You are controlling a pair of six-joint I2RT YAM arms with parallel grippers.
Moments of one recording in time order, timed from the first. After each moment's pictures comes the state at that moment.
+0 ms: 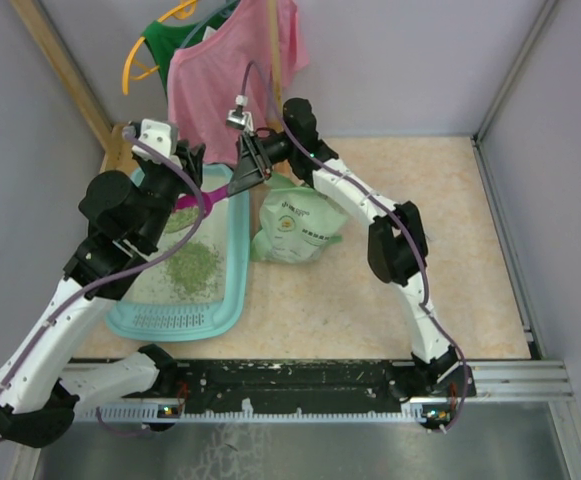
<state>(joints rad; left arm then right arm) -0.66 0.98 1.32 -0.16 -0.38 0.13 0.62 2.27 2.14 0.26 -1.49 1.10</state>
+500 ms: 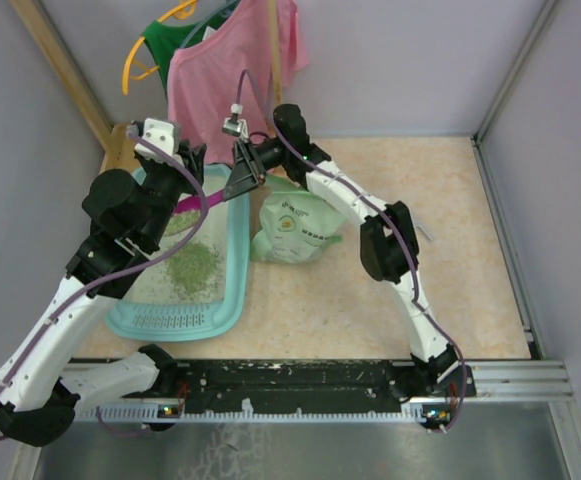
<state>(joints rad) -0.66 1.00 1.32 -0.16 -0.39 0.13 0.64 2.36 2.21 0.13 -1.46 0.98</state>
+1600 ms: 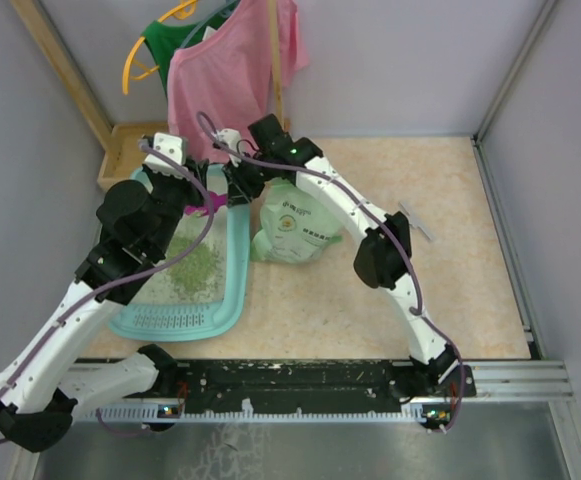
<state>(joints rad) -0.66 0.96 1.21 -0.15 -0.42 0.11 0.72 2.36 2.46 -0.83 -0.64 -0.19</state>
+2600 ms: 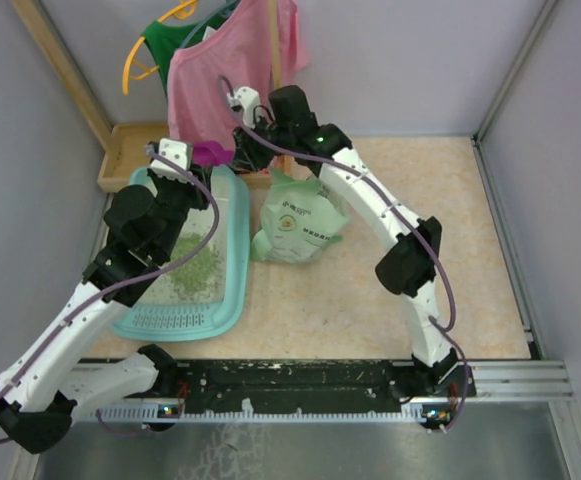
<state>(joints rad) -0.66 0.95 1.13 -0.09 -0.43 0.12 0.70 2.17 2.36 -0.63 -0.47 -0.15</state>
